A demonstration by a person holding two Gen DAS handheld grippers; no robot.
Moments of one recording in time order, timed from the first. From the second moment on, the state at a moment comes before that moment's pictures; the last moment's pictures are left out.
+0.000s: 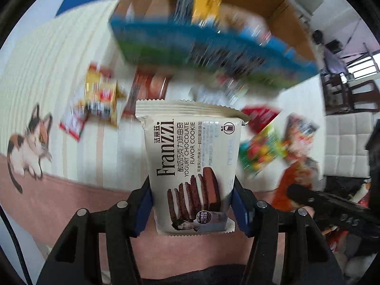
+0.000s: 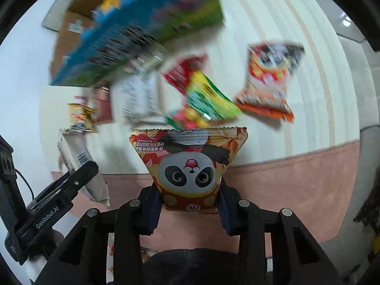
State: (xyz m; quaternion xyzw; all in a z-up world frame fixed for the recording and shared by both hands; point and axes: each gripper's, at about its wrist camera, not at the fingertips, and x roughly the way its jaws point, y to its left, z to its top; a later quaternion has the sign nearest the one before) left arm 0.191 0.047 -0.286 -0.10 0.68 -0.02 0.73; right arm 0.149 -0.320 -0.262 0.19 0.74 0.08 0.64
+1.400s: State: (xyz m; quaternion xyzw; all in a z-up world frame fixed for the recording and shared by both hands) left arm 0.538 0.099 -0.326 -0.03 0.75 0.04 0.66; right arm 0.515 -0.283 -0.272 0.03 0.74 0.05 0.67
